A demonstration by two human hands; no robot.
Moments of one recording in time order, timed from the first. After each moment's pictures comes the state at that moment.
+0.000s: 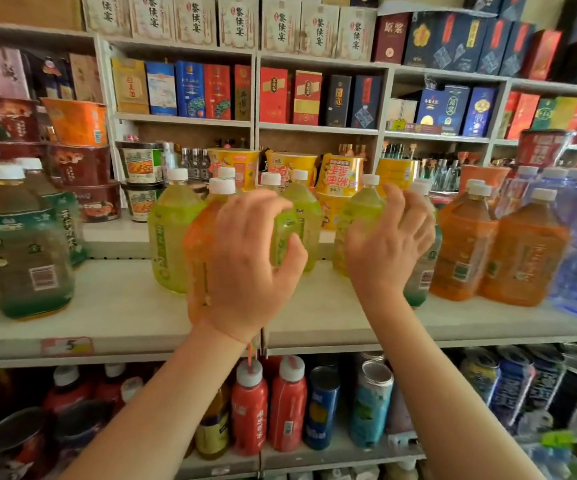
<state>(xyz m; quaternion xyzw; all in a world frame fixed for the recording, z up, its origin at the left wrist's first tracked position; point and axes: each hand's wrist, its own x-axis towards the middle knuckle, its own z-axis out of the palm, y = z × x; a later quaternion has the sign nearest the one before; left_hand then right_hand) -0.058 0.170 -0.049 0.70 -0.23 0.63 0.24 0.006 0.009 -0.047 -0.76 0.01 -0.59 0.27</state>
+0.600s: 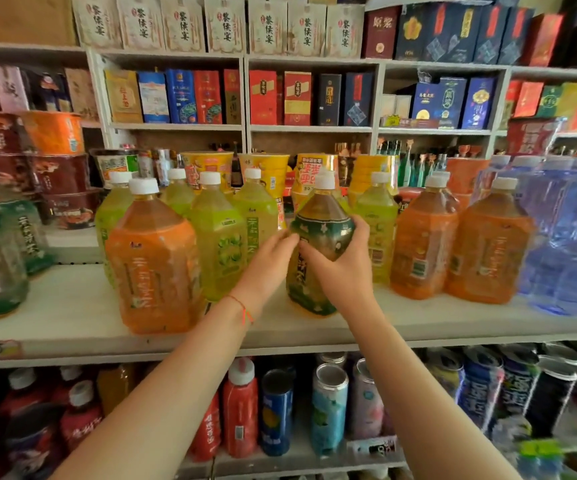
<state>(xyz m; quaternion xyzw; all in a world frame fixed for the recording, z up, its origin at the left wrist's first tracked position) 0.017 0.068 -0.064 0.76 -0.06 0.14 0.63 0.030 -0.058 -0.079 -0.75 -0.11 -0.28 0.59</state>
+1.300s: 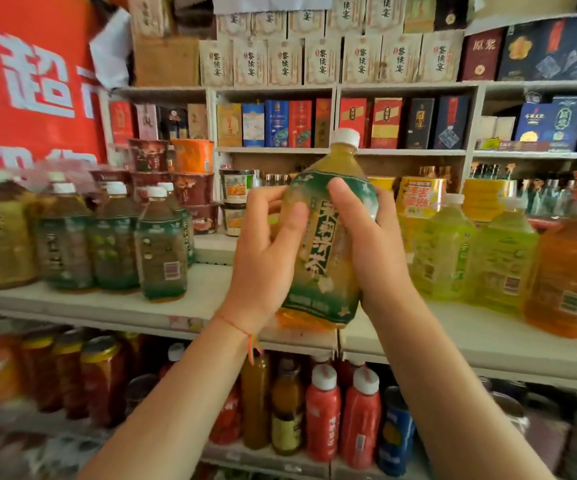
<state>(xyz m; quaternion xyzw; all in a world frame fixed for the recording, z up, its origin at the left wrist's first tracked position) -0.132 0.208 -0.017 0.69 -0.19 0.46 0.52 -0.083 0.091 -0.003 -0.58 -0.26 -0.13 0.77</state>
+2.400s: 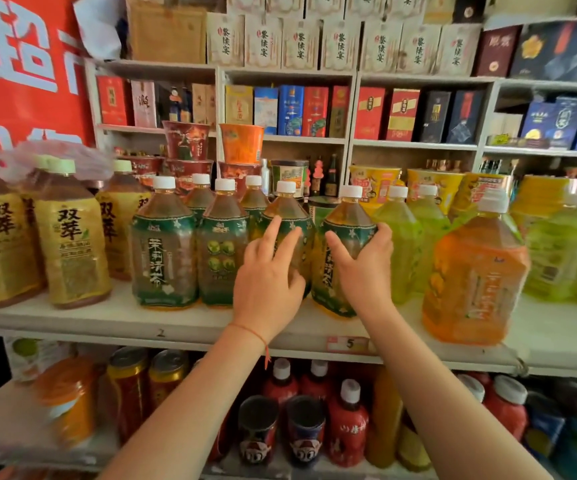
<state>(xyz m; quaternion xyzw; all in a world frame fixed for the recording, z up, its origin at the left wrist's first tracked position) -0.093 0.486 -0.089 0.89 -0.04 0.41 0.18 -0.032 0.343 -0.065 -0.79 -0.08 -0.30 0.53</state>
